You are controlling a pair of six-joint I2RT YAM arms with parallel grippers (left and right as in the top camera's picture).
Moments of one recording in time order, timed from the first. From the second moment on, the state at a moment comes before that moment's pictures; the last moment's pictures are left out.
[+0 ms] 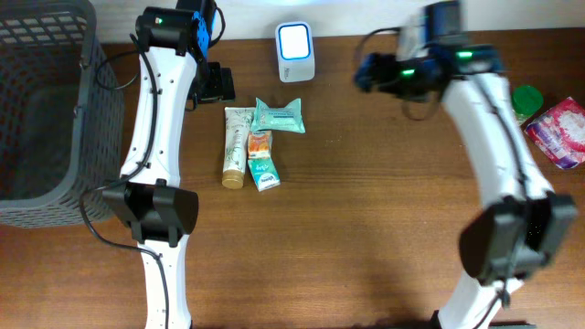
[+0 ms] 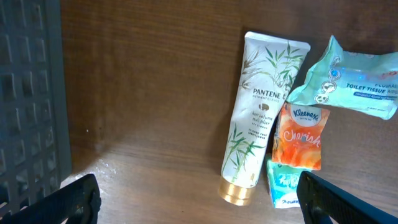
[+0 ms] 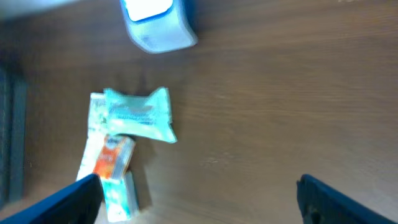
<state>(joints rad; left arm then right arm) -0.18 2.34 2.63 -1.69 -0.18 -0.30 0.12 1.97 1.86 -0.89 -0.34 0.25</state>
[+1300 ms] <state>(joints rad) -0.18 2.34 2.63 -1.69 -0.18 -0.30 0.44 2.14 1.85 -1.02 -0.11 0.24</state>
